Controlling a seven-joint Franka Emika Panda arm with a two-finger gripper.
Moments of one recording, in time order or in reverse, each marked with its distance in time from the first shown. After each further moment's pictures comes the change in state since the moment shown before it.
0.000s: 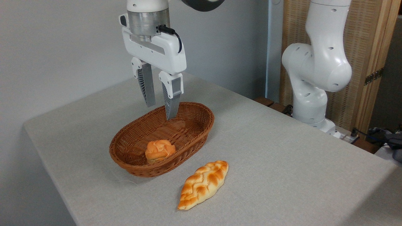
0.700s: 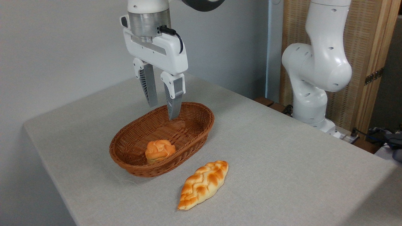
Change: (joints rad) arm 0.001 0.000 0.000 0.000 0.000 -0.021 0.000
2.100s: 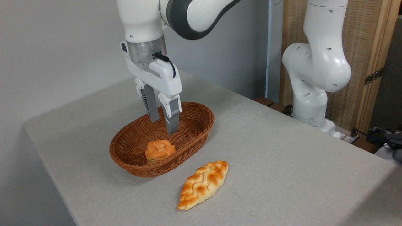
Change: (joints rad) arm -0.038 0.069 -0.011 -0.081 0.000 0.099 0.008
